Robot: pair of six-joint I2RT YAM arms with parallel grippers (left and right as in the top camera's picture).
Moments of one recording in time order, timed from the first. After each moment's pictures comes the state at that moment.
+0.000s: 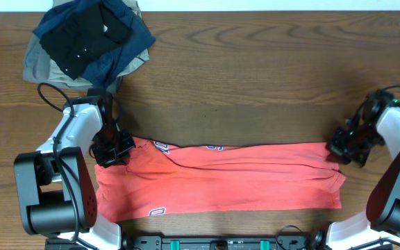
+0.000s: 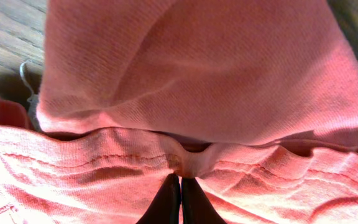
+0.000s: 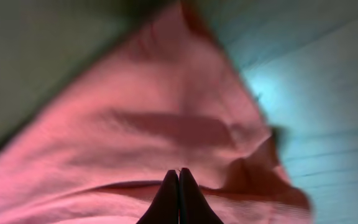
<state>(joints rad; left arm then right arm) 0.10 1.75 1.02 -1.07 0.14 -0.38 -0.36 1.74 1.03 -1.08 -0.19 0.24</state>
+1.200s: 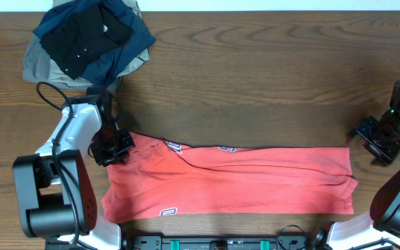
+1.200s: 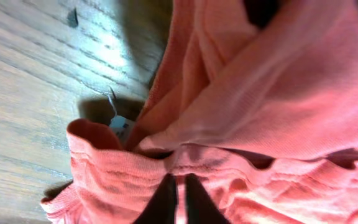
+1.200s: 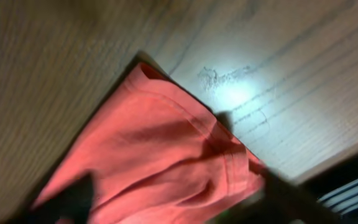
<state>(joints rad) 0.10 1.73 1.03 -1.07 0.12 -0.36 -0.46 1.74 1.28 -1.26 0.01 0.41</state>
